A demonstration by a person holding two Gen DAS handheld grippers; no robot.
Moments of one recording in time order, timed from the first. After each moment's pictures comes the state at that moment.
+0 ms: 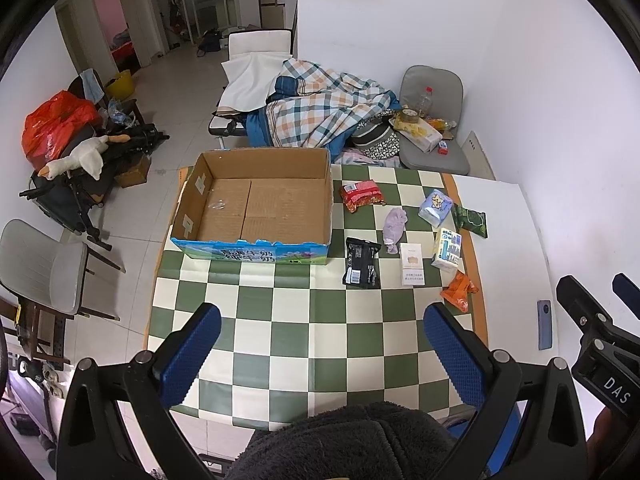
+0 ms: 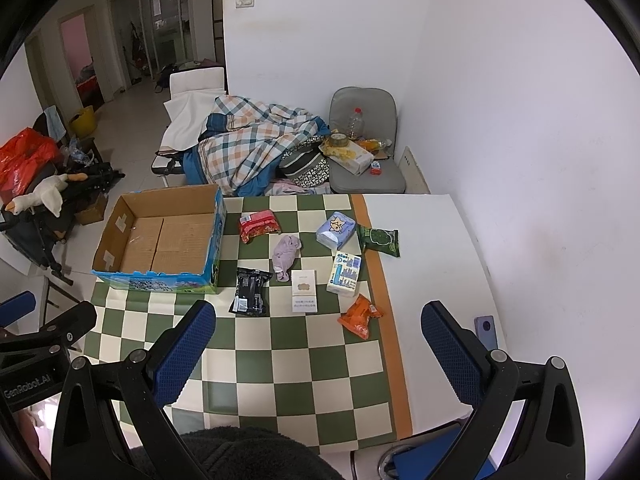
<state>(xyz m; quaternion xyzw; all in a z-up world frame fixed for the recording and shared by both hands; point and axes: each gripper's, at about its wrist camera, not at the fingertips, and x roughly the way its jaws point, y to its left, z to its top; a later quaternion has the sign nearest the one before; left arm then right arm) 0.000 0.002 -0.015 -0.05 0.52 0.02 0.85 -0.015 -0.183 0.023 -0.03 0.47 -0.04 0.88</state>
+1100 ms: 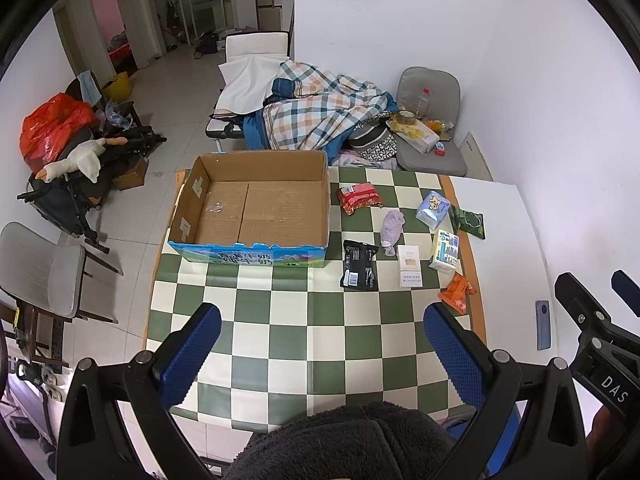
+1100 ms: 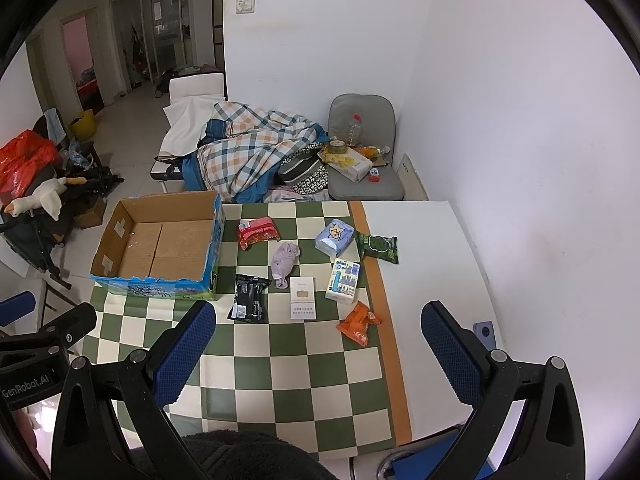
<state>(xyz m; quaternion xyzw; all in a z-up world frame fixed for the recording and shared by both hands) 0.009 0.003 -0.017 -0.04 0.52 0.01 0.85 -0.010 -0.187 0.031 -0.04 0.46 -0.04 0.89</state>
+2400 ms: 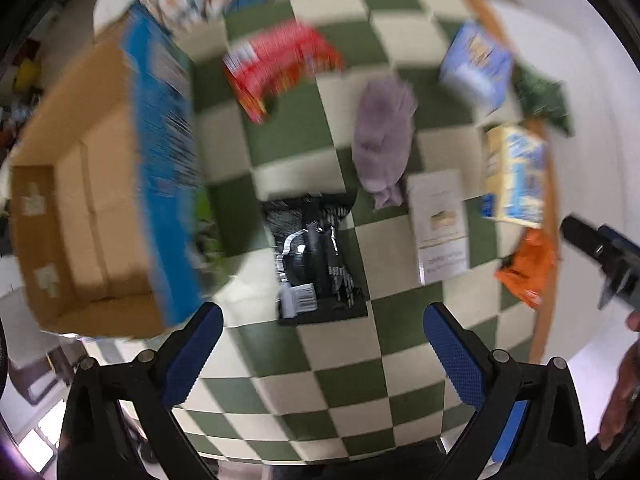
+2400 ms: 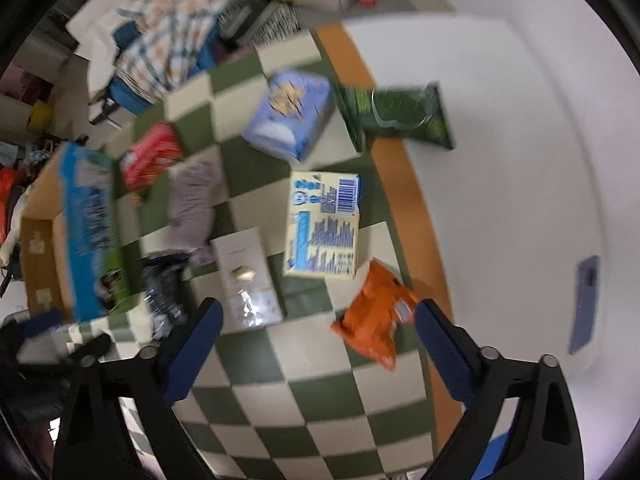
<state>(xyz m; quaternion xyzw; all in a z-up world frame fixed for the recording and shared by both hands) 0.243 -0.122 -0.318 0.07 0.77 -0.05 0.64 0.230 -0.338 -0.303 0.11 0.70 -0.05 0.70</state>
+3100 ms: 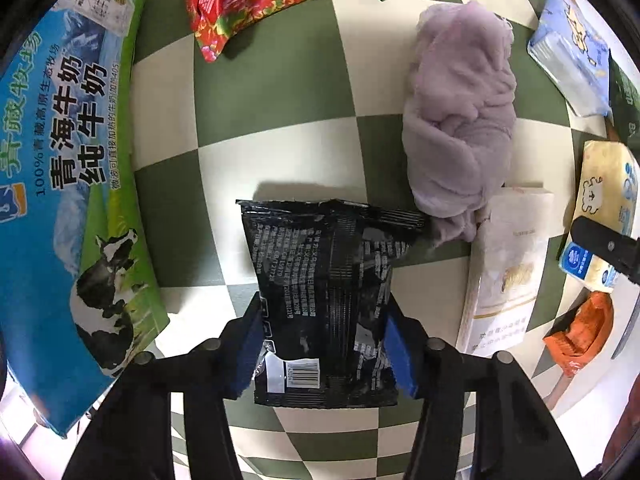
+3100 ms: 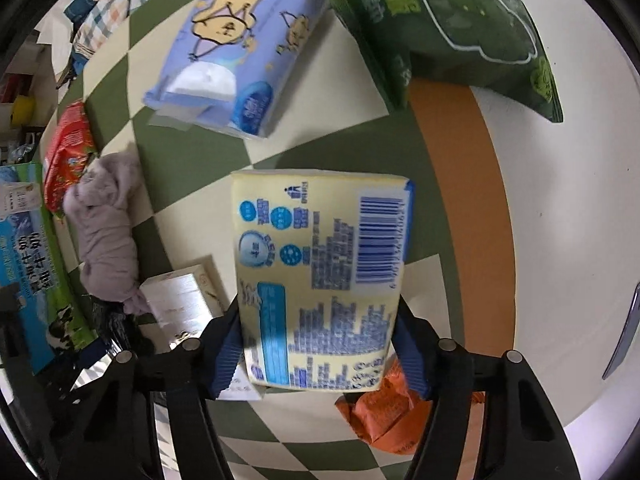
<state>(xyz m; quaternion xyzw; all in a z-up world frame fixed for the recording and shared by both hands) 0.255 -0.120 -0.412 0.04 0.79 -0.01 0.62 0.270 -0.330 -0.438 0.14 0.76 -0.05 0.63</state>
